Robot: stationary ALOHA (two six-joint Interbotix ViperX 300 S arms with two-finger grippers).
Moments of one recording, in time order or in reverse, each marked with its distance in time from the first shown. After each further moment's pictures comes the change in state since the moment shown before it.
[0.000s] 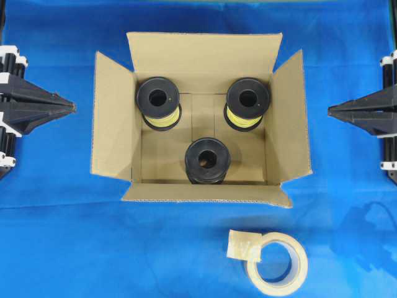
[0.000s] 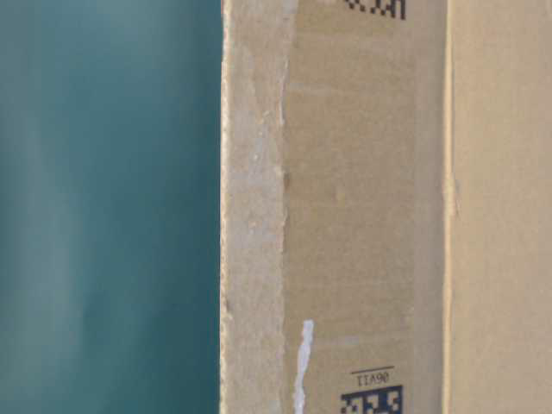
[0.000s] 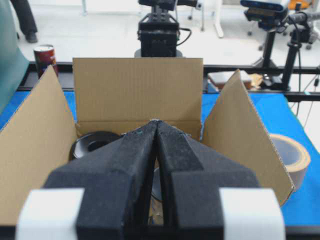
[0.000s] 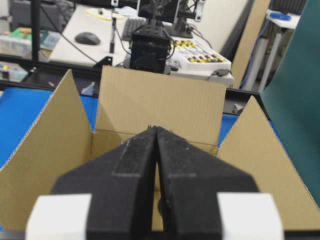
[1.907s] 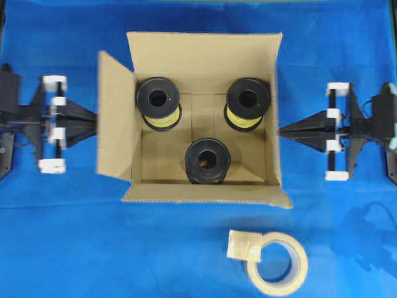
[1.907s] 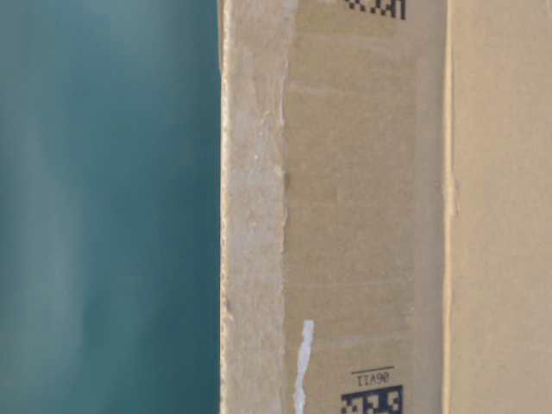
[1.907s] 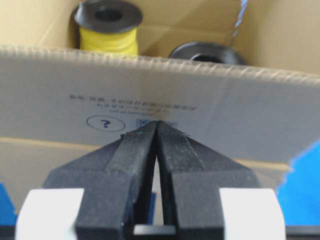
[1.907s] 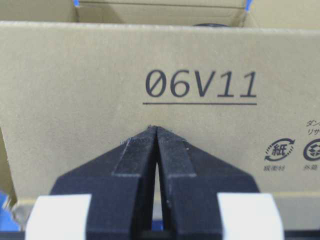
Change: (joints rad) left arm 0.029 0.537 0.117 -0.048 -0.393 -0.048; right arm 0.023 0.578 0.081 0.135 -0.410 0.023
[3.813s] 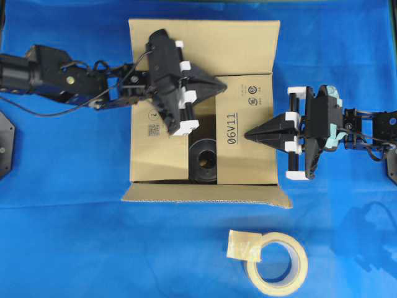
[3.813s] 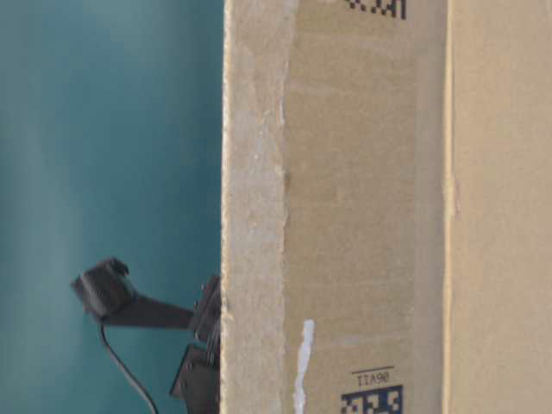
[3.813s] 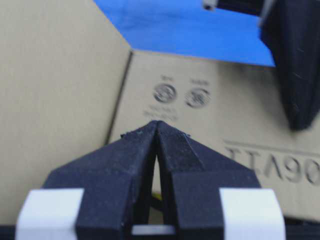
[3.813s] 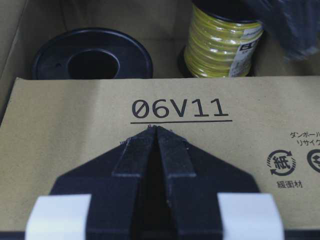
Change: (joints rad) left arm 0.156 0.569 -0.681 0.006 0.229 0.110; right arm -0.026 0.225 -0.158 0.012 0.117 0.002
